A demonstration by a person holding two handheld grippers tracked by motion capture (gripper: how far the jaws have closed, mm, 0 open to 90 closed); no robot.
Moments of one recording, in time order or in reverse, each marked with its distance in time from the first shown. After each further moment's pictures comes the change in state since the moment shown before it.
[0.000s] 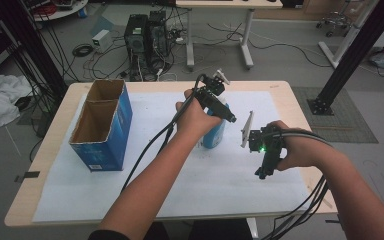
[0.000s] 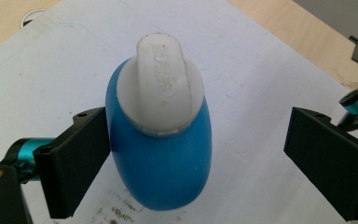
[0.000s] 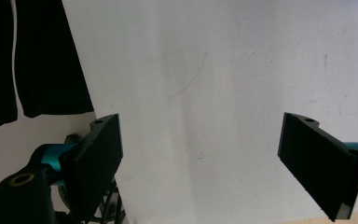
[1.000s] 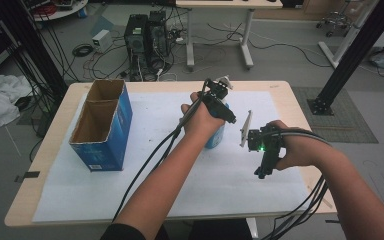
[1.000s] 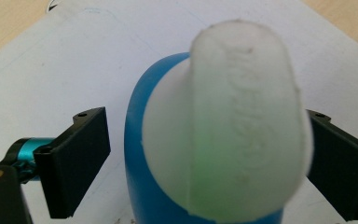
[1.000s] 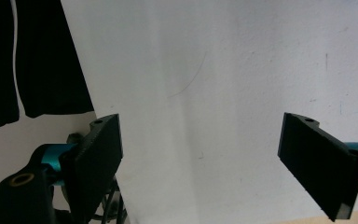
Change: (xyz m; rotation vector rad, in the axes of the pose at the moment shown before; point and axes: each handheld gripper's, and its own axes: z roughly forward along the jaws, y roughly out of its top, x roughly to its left) left arm 0.007 0.002 0.035 0.046 0.113 -0.018; right arm -0.001 0.003 0.000 0.013 0.003 0.016
